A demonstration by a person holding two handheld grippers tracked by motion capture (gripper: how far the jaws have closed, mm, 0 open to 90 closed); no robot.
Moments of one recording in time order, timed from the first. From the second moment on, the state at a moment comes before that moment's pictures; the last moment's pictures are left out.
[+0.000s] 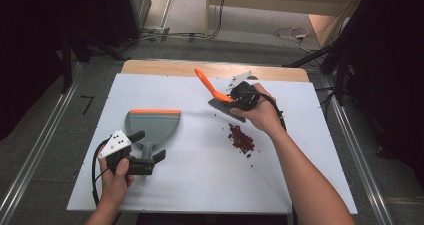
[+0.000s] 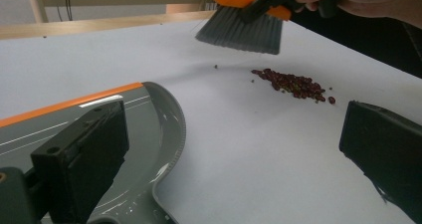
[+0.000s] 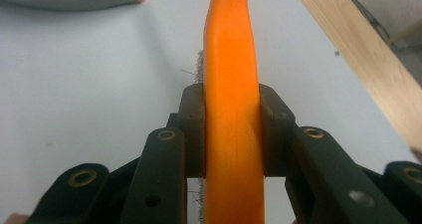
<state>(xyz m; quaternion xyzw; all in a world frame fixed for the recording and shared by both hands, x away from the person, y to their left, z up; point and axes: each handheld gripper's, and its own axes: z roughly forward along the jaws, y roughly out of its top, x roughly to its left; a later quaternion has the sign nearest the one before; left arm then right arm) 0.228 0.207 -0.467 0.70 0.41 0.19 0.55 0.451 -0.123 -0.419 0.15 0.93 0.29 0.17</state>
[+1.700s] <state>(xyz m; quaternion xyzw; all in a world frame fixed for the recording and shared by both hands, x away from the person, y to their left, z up) 0.228 0.204 -0.468 0.71 0.40 0.19 0.55 0.383 -0.143 -0.455 0.51 0.80 0.30 0.02</state>
